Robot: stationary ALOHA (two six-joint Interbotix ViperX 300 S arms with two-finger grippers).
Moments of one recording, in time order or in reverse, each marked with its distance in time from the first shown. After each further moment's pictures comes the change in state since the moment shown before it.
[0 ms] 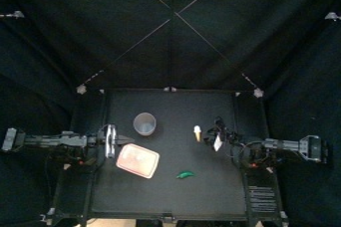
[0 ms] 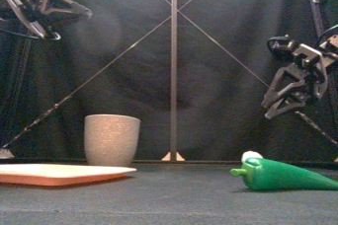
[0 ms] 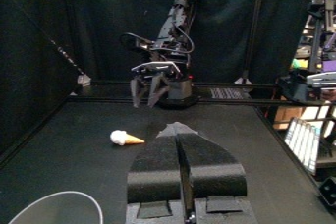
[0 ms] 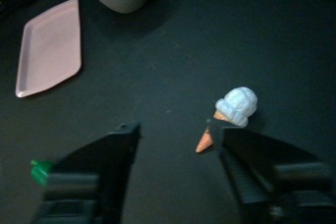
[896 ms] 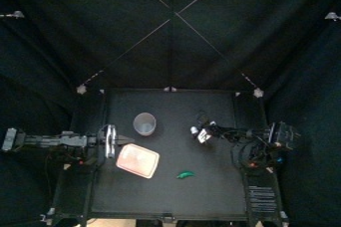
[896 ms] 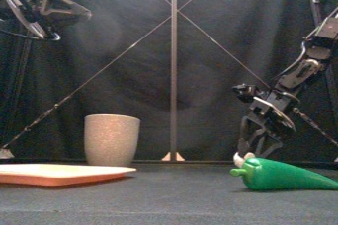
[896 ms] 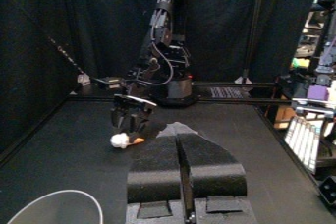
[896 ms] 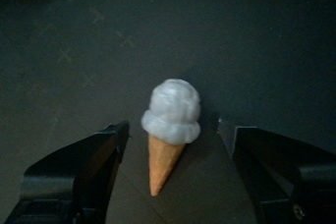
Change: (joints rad) left arm 0.000 0.000 0.003 0.000 0.000 0.000; right arm -0.123 0.528 -0.199 0.002 -0.014 0.002
